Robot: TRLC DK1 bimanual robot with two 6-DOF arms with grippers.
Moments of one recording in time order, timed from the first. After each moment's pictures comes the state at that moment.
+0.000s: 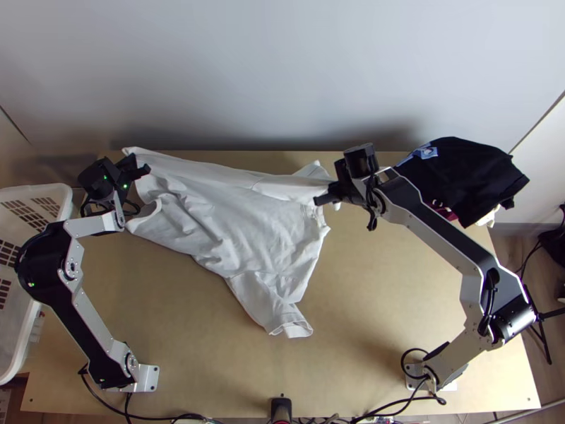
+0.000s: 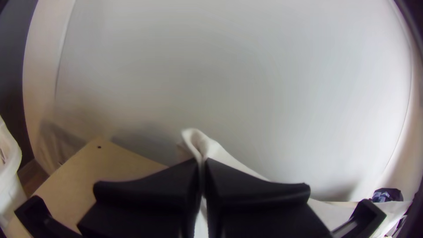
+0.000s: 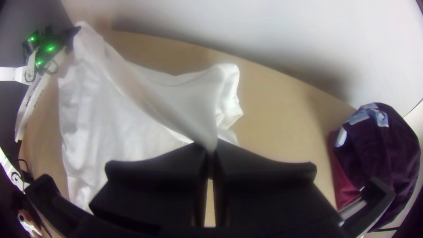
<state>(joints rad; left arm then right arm) 0.25 2.04 1.14 0.82 0.20 -0.30 0.50 1.74 1.46 -0.52 0.05 0.08</state>
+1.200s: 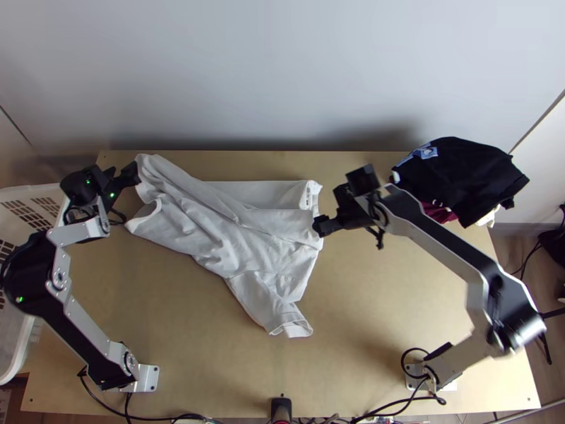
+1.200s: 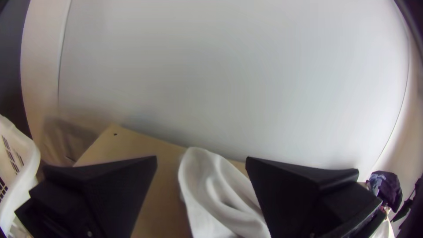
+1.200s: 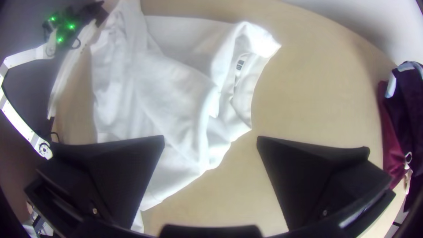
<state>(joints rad) 0.34 1.93 1.05 0.67 0.34 -0.21 0.49 1.67 1.30 -0.61 -0.23 0.13</state>
